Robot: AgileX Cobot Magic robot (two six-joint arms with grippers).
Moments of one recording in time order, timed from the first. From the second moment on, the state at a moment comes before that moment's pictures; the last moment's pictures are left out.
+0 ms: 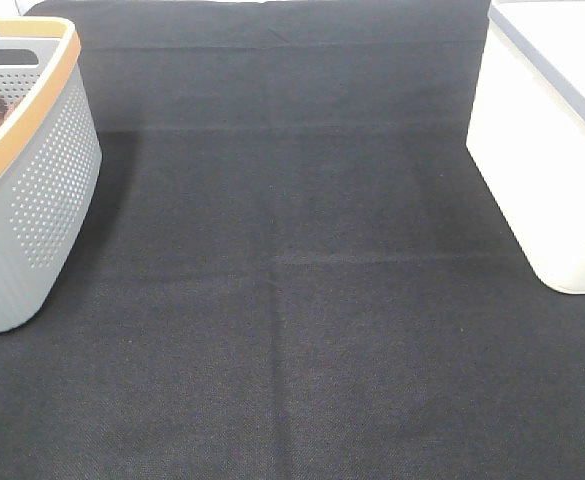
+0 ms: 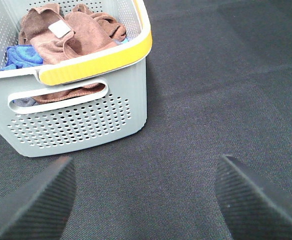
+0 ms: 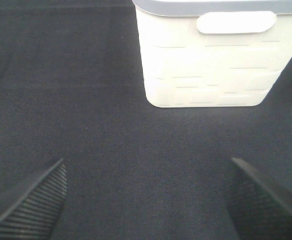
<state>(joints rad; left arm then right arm) -0.04 0.00 -0.50 -0.12 1.05 0.18 -0.04 -0.01 -0.50 0.01 1.07 -0.04</state>
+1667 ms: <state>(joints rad) -0.04 0.92 -0.76 -0.10 0.25 0.05 -0.04 -0.01 -0.50 0.02 1.07 -0.04</state>
